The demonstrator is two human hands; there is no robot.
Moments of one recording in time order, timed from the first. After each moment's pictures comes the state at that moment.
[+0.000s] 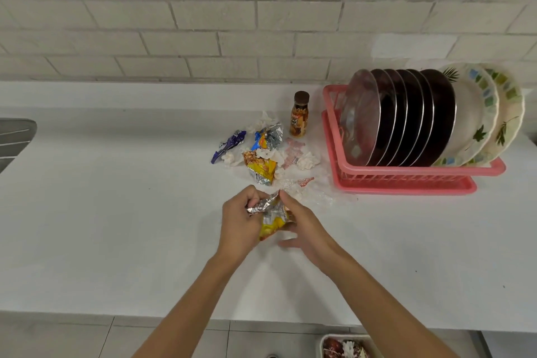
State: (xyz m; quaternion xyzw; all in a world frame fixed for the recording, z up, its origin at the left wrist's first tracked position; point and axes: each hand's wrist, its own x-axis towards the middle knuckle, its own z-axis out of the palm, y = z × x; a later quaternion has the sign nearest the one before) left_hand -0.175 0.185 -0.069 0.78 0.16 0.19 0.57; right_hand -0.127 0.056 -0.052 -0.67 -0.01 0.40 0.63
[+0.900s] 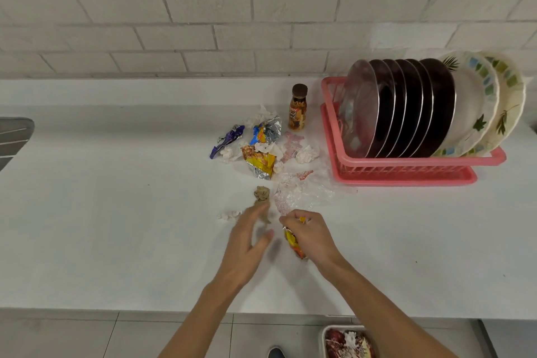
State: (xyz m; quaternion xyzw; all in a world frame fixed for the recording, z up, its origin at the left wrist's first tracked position) left_hand -0.218 0.182 -0.110 0.82 0.09 0.10 0.55; right_hand -0.144 0.043 -0.070 -0.73 0.01 0.30 0.62
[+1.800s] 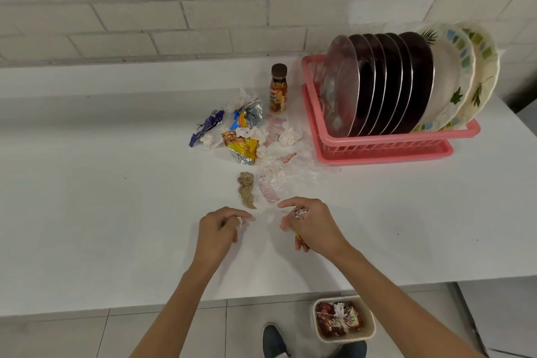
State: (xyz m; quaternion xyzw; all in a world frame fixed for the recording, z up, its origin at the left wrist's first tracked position) left_hand -0.215 0.199 -0.124 0.76 0.25 0.05 0.60; right_hand -0.138 0.006 -0.093 -0.79 -0.05 0.28 0.55
